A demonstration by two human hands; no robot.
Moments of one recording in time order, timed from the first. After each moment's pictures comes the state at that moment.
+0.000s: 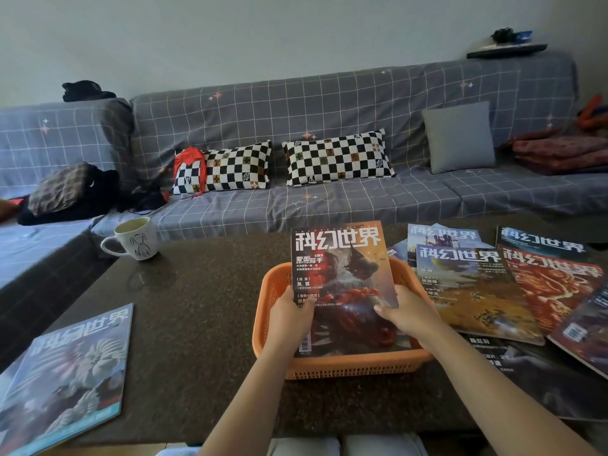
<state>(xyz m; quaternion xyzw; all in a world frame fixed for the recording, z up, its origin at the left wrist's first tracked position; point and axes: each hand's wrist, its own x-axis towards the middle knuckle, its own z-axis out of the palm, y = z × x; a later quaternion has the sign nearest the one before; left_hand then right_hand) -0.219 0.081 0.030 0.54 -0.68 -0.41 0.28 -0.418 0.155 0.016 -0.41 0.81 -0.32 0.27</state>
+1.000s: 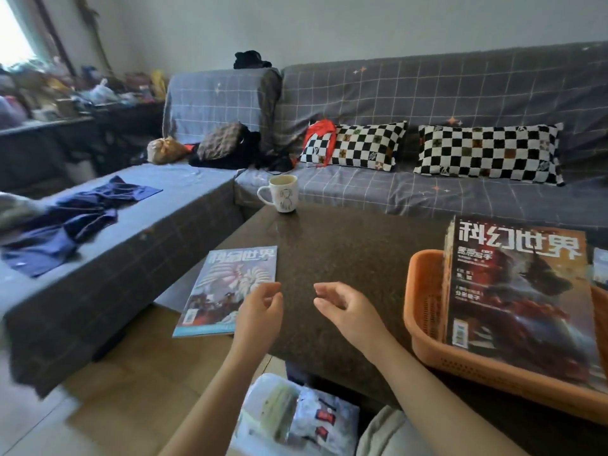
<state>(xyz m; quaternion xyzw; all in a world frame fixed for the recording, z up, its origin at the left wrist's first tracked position) 0.049 0.093 0.015 0.67 -0.55 -0.28 0.42 -0.122 0.092 0.014 -0.62 0.53 -0.39 0.42</state>
